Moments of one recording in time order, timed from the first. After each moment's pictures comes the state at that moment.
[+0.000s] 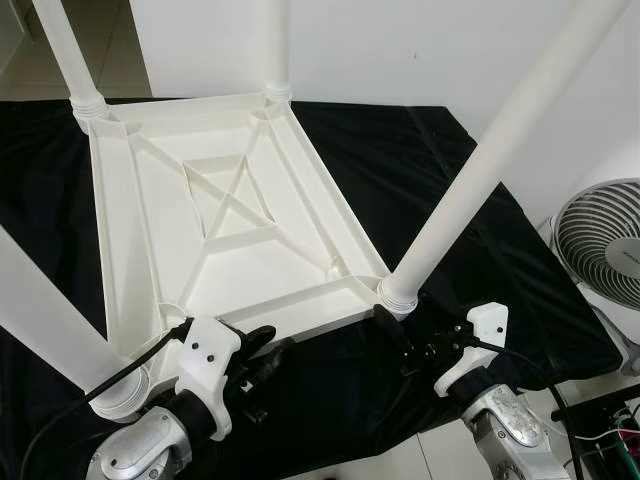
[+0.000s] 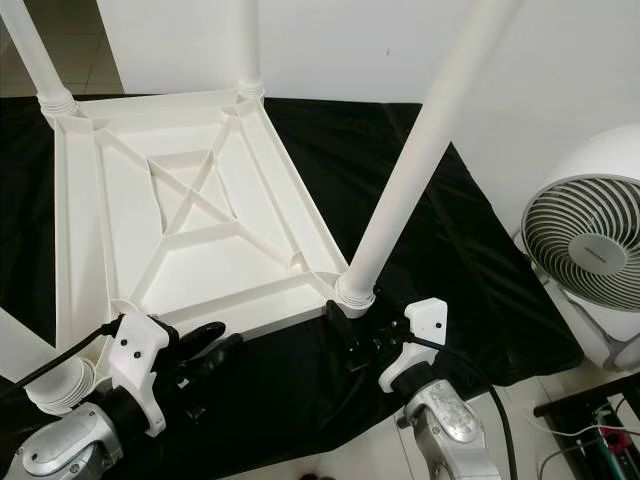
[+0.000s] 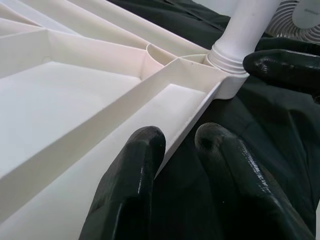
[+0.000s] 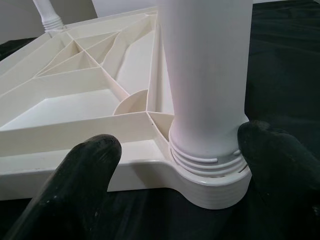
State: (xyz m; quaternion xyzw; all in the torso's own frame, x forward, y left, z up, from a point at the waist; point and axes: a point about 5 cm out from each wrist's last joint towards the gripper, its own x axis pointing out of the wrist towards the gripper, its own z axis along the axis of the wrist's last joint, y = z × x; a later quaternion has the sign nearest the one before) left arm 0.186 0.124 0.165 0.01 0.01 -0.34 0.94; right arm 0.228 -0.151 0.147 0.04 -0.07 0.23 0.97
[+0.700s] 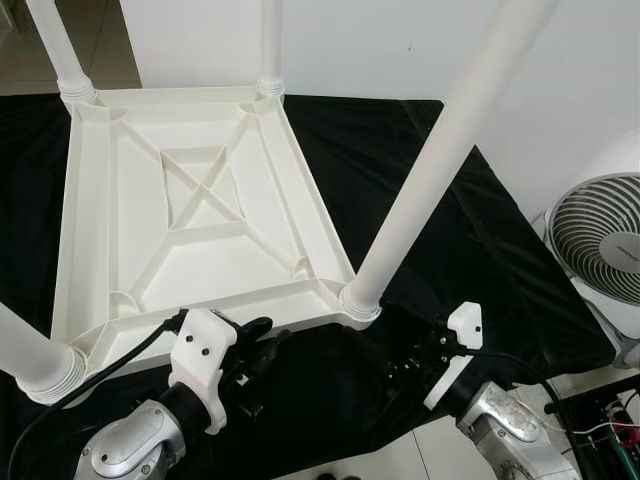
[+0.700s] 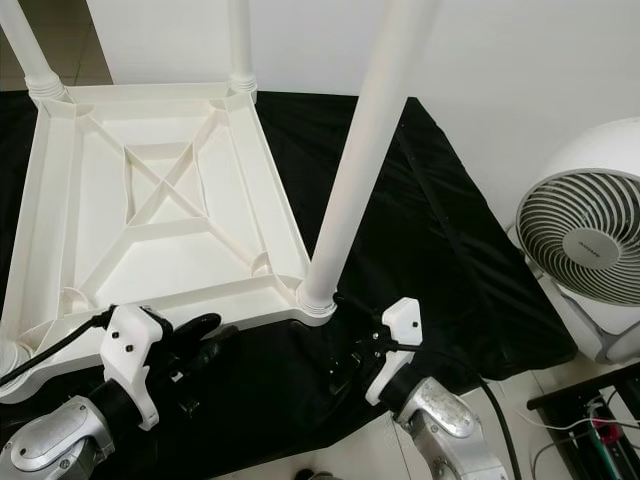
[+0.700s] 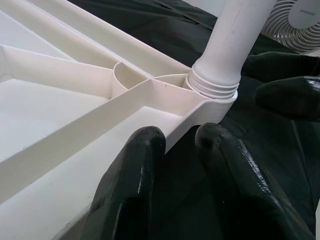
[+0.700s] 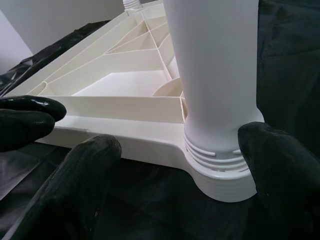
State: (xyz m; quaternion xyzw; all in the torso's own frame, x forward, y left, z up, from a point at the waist) left arm 0.185 0.126 0.175 0.03 0.00 -0.34 0.94; right arm 0.217 -0.135 0.153 0.04 -0.05 0.37 0.93
